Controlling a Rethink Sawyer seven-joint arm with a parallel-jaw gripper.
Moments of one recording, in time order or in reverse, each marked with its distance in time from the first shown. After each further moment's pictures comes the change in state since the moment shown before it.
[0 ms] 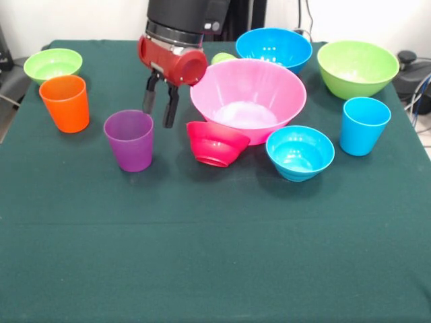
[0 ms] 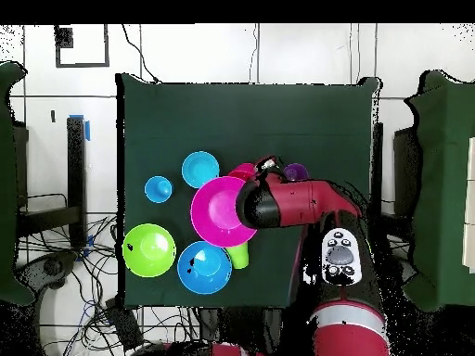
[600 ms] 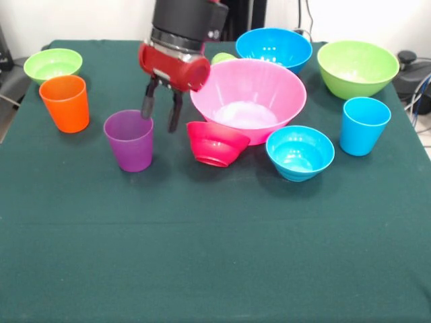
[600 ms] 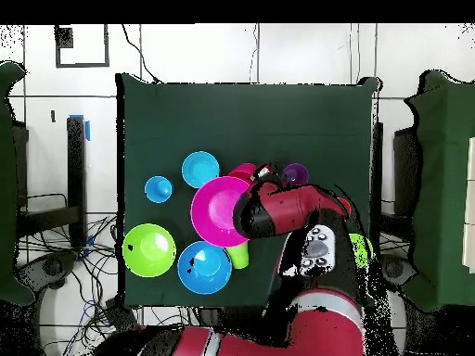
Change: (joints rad) arm 0.086 0.088 -0.093 -0.033 -0.121 -0.142 0.000
